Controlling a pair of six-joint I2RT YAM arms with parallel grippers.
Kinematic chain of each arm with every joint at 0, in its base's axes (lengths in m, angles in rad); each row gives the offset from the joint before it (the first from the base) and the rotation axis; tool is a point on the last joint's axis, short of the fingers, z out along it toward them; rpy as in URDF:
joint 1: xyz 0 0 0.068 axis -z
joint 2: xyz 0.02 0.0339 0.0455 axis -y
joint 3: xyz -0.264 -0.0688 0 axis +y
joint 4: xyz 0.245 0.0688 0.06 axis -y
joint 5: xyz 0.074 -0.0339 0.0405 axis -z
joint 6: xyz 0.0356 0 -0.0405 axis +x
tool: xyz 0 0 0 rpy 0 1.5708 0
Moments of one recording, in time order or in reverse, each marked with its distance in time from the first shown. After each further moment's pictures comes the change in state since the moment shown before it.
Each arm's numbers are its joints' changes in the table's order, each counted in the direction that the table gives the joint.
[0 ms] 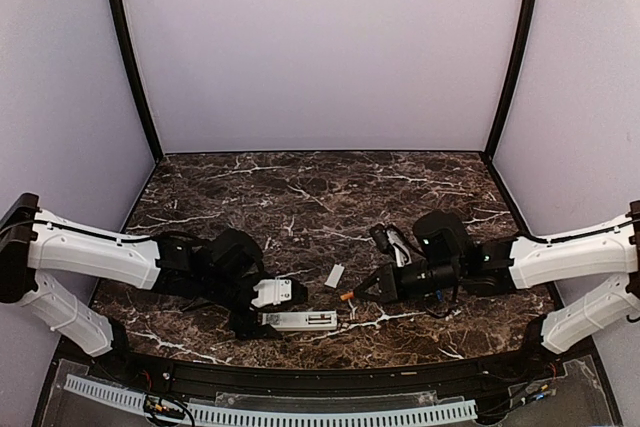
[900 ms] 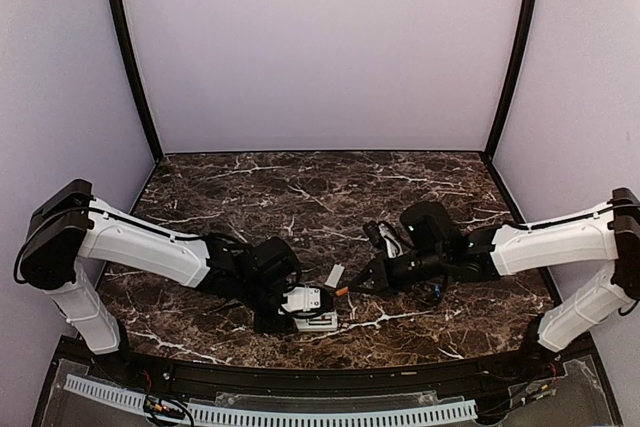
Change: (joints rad) left arm 0.036 -0.301 -0.174 -0.030 -0.050 0.018; right arm 0.076 -0.135 -0.088 -0.029 -0.095 0.036
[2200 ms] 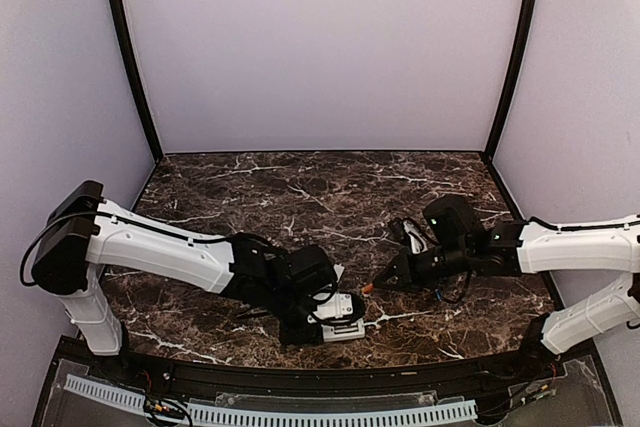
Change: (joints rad) left arm 0.157 -0.077 -0.233 -0.178 -0.039 -0.214; right arm 0.079 0.164 0.034 -0.216 0.024 -0.020
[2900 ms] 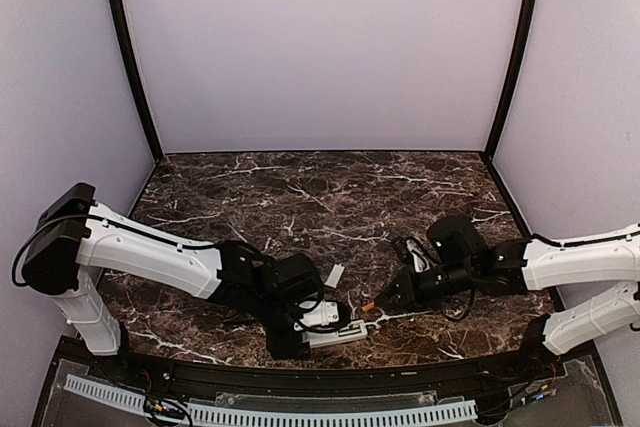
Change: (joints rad) left arm 0.000 0.010 0.064 0.003 0.033 -0.044; right arm -0.059 0.068 0.116 0.080 0.002 0.104
